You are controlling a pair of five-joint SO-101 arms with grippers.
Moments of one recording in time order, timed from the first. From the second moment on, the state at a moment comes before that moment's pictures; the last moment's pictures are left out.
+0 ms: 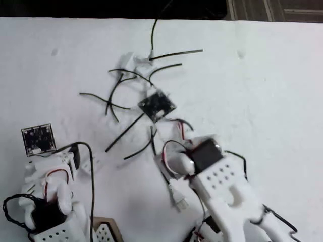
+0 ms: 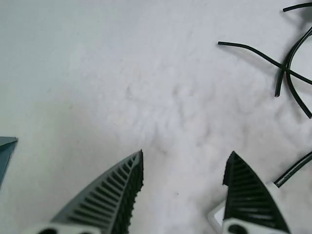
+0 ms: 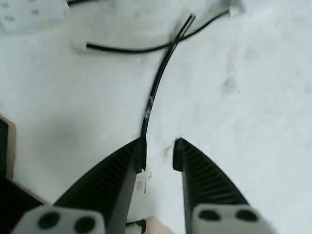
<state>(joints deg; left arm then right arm) -29.6 -103.3 84.4 69.9 -10.0 -37.6 -41.1 39.0 84.7 5.5</state>
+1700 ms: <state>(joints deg) -29.6 -103.3 84.4 69.8 -10.0 -45.8 -56.9 37.9 85.9 12.5</state>
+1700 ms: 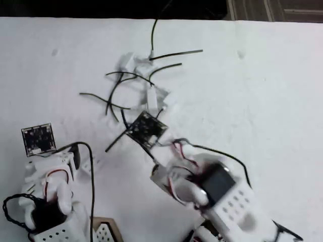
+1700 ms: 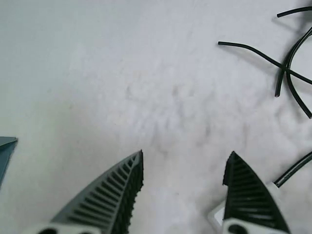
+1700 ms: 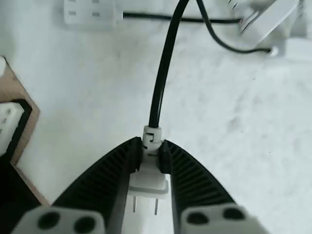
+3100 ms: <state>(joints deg) -29.6 -103.3 84.8 69.8 -10.0 -35.7 -60.5 65.3 40.1 16.4</state>
